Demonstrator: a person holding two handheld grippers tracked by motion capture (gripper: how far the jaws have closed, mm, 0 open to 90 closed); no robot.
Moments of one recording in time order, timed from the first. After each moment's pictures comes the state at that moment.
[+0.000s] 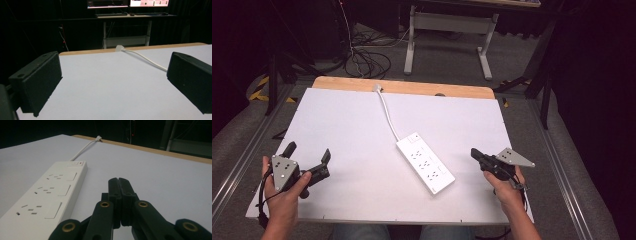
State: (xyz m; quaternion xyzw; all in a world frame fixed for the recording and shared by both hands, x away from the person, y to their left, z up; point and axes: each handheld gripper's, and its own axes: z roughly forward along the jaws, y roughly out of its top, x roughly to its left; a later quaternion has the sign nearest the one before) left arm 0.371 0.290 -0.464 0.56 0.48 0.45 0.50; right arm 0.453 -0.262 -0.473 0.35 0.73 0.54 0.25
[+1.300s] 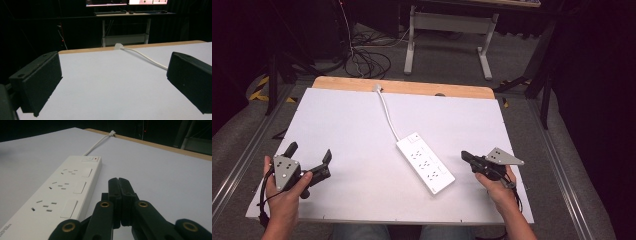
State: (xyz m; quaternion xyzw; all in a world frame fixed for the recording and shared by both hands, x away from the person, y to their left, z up) left arm 0.372 0.289 -0.465 0.57 0.48 0.45 0.50; right arm 0.455 -0.240 -0.476 0.31 0.75 0.54 0.22
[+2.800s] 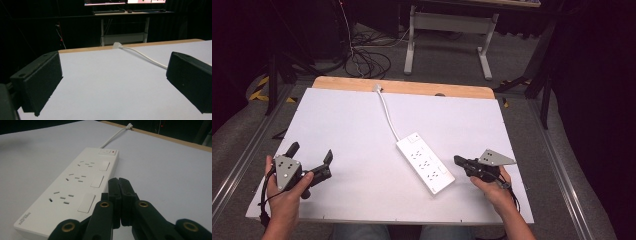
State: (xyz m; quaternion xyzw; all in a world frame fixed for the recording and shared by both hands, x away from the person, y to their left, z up) left arm 0.373 0.287 -0.466 0.57 0.47 0.44 0.50; right arm 0.454 -0.227 -0.480 0.27 0.78 0.53 0.19
